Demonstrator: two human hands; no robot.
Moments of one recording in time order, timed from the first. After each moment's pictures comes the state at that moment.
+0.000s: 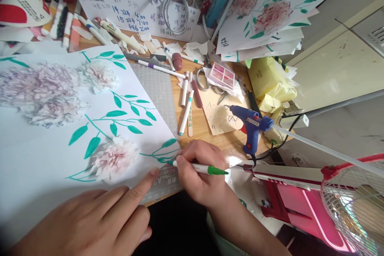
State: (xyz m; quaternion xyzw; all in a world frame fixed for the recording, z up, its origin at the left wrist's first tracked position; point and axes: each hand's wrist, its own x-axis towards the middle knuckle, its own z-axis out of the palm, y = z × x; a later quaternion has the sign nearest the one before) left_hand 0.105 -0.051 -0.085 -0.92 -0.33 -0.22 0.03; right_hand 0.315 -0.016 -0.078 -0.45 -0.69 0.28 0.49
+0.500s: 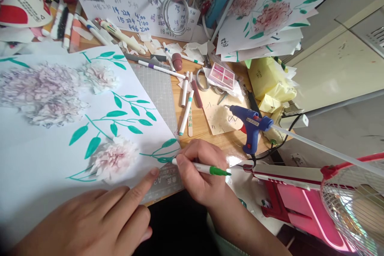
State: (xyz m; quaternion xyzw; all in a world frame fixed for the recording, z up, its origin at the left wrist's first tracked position) left_hand 0.109 -0.053 -0.089 -0.91 -0.34 -0.25 -0.01; right_hand 0.314 -0.017 -0.079 -0.45 -0.68 0.29 0.50
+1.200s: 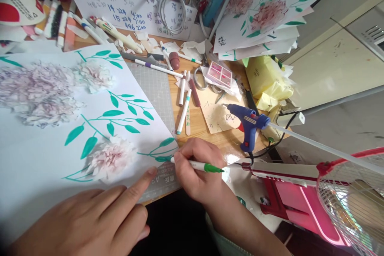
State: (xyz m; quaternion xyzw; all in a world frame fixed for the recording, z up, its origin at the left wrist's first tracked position) left_hand 0.106 -0.049 -0.083 -0.92 -0.33 -0.21 0.01; right_hand 0.313 -0.017 -0.077 -0.46 -0.69 0.26 0.49
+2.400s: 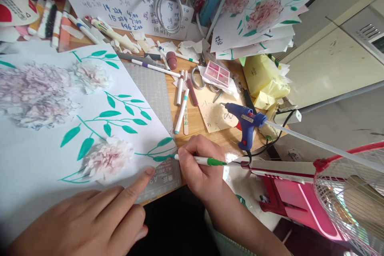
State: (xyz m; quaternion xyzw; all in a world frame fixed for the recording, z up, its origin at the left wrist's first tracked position) left_hand 0.105 -0.050 -0.087 -0.92 -0.32 -0.21 0.02; right_hand 0.316 -0.018 -0.081 -0.51 -0.64 0.26 0.52
